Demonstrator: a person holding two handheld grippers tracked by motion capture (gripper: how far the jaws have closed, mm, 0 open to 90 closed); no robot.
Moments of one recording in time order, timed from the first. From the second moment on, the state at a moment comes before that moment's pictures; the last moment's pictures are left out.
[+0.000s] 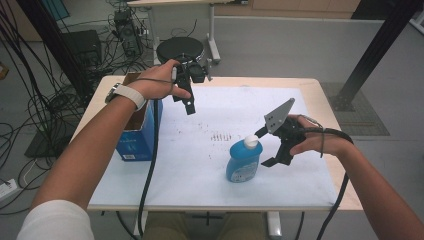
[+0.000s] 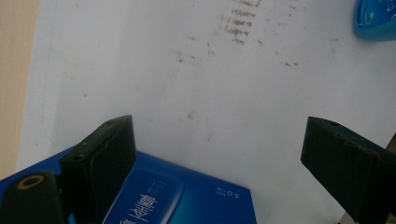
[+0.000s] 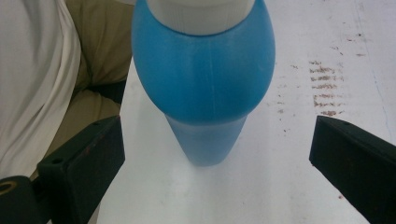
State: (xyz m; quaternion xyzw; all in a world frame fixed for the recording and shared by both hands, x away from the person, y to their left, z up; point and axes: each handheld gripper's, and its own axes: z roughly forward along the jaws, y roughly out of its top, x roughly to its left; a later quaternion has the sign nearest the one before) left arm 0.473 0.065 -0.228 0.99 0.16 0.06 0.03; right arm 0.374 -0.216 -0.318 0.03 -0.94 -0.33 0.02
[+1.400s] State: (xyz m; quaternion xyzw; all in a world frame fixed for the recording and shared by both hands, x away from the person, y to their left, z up) left arm 0.474 0.064 -0.229 0.99 0.16 0.06 0.03; right arm 0.375 -0.209 -0.334 0.03 -0.93 -0.35 0.03
